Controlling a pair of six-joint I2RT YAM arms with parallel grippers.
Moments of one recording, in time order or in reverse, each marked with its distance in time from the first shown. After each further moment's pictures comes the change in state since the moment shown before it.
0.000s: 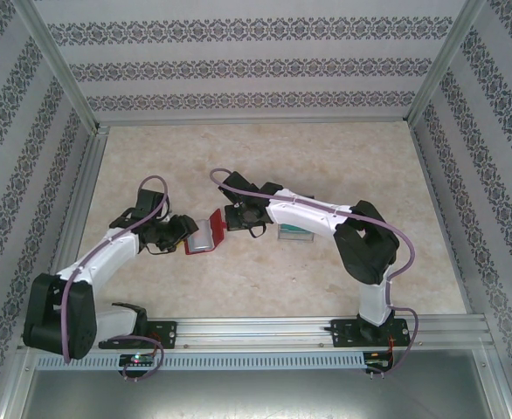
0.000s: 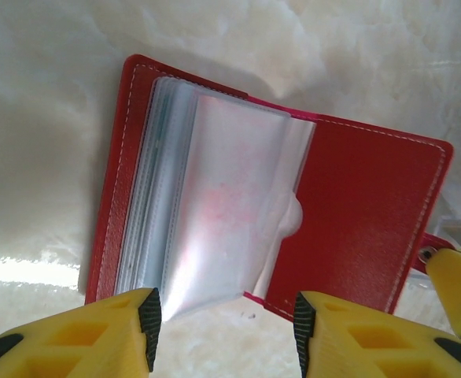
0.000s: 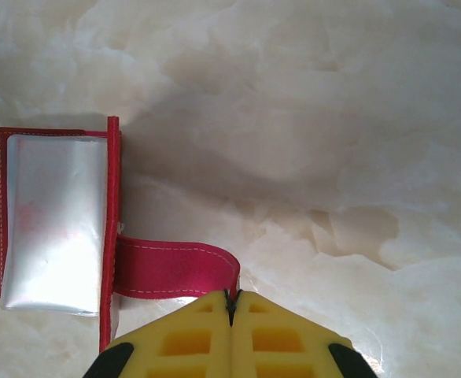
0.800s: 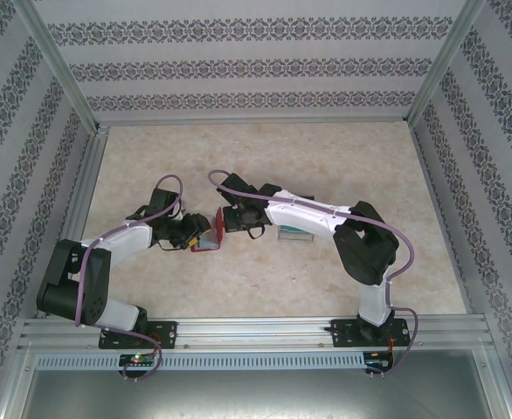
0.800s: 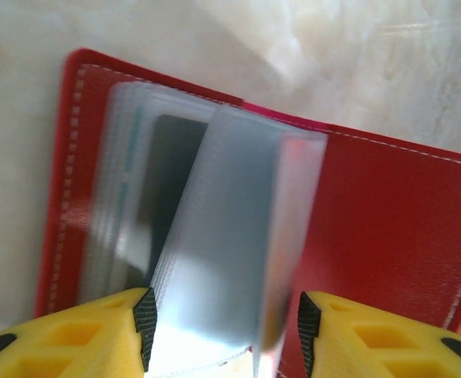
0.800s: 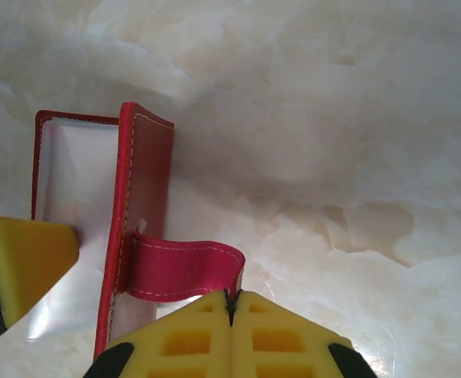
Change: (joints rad) left arm -0.051 0.189 -0.002 0.228 0.104 -0.019; right arm 0.013 0.000 0.000 0.005 -0.001 0.006
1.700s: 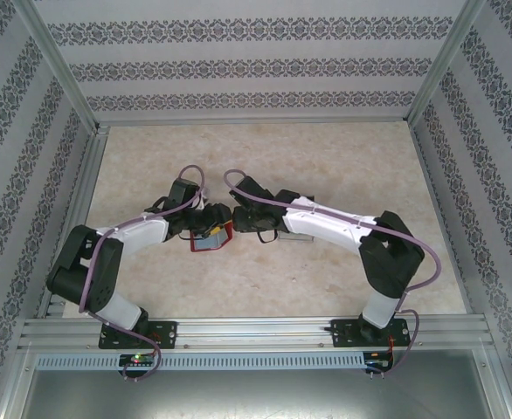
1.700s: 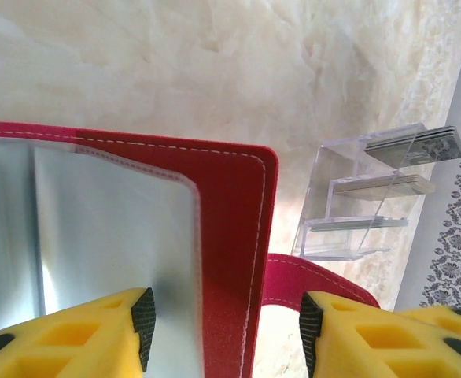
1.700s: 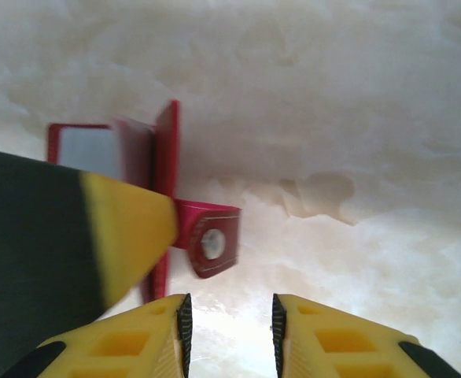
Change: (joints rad) left arm -0.141 0.111 0.108 0.158 0.048 -0.057; right arm -0.003 -0.185 -0.167 0.071 0.047 0.068
